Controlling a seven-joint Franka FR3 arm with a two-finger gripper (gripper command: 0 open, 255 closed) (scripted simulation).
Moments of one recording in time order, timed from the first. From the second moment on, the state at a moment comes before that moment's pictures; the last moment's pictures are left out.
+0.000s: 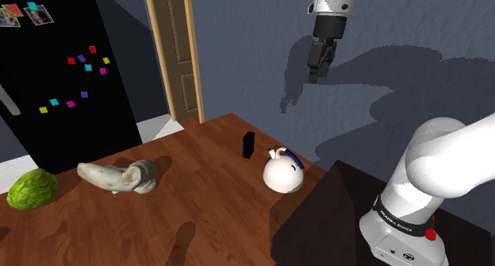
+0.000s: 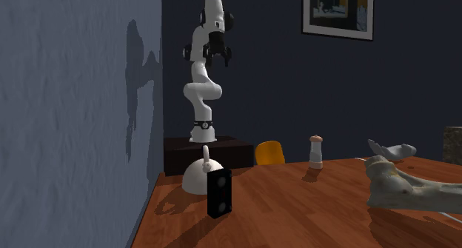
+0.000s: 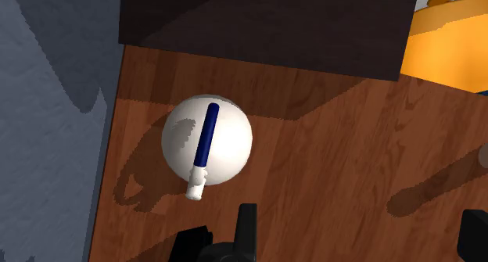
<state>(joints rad) 0.01 -0.74 -0.03 -2.33 0.07 1.57 -0.15</state>
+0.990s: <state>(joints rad) -0.03 -0.40 0.02 -2.42 0.05 2.02 -0.05</state>
